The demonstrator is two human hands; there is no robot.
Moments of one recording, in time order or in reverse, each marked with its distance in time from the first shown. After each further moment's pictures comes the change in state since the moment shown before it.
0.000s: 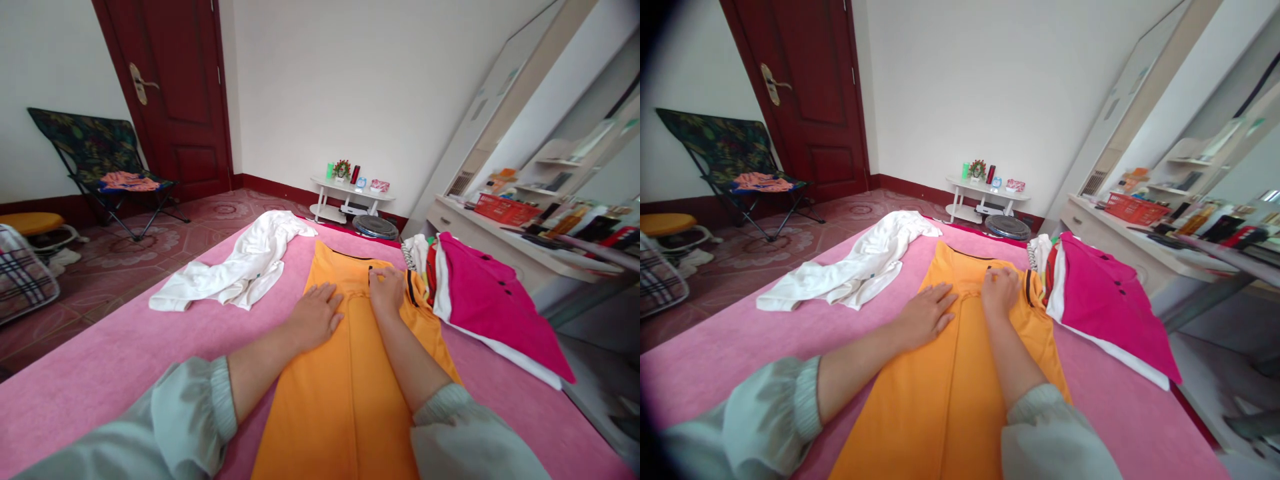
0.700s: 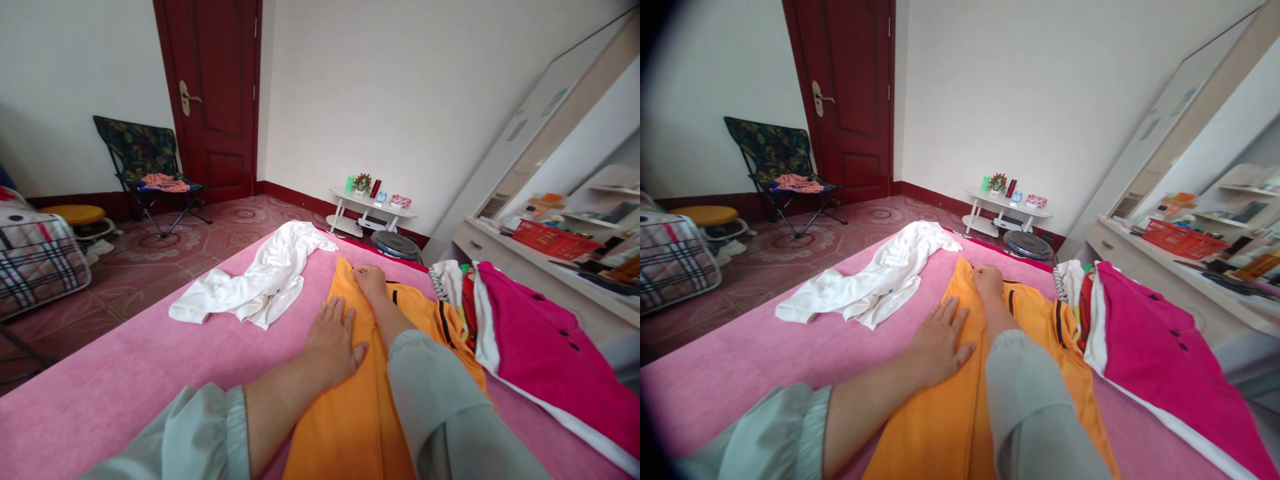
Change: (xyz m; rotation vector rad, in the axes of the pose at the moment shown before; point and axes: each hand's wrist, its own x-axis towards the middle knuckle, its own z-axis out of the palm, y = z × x) left_hand 0.001 0.000 0.001 -0.038 -0.027 -0.250; right_hand 0.058 -0.045 0.107 -0.032 -0.421 -0.034
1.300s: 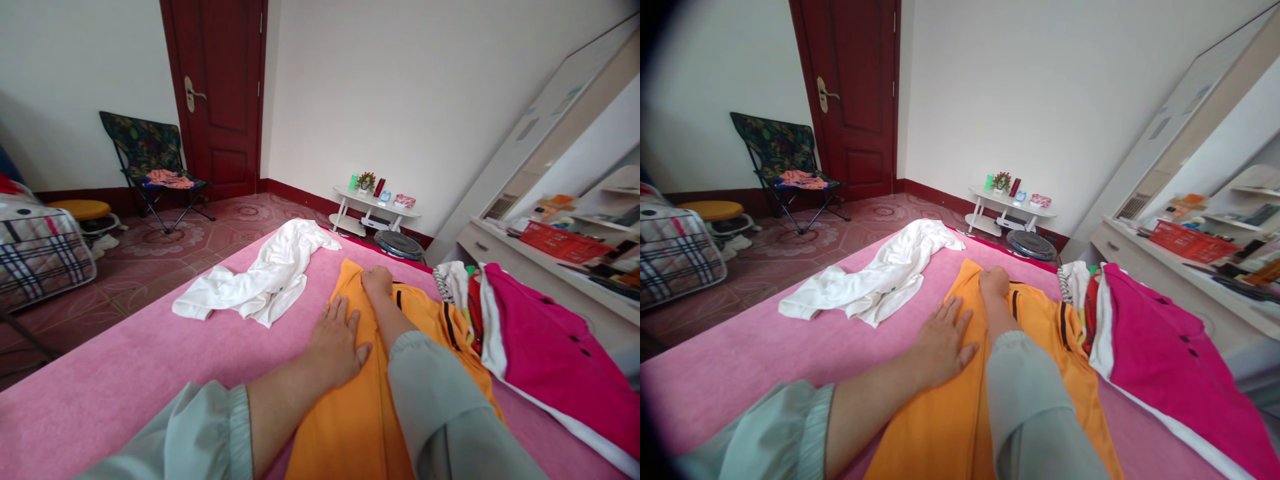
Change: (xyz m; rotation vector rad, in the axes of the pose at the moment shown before) left_hand -0.001 0.002 -0.005 -0.015 -0.012 -0.007; right_hand -0.004 -0.007 -0.001 -0.162 0.043 0.178
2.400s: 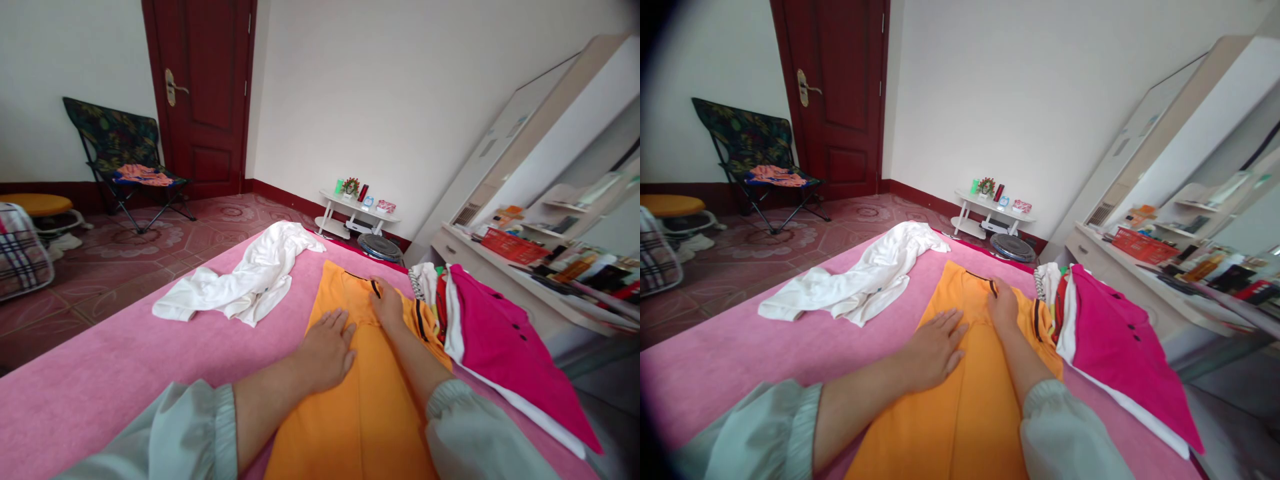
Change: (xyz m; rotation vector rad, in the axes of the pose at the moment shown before) left_hand -0.009 0.005 0.005 -0.008 0.010 0.276; right_hand -0.039 0.074 -0.059 -0.045 0.076 -0.278
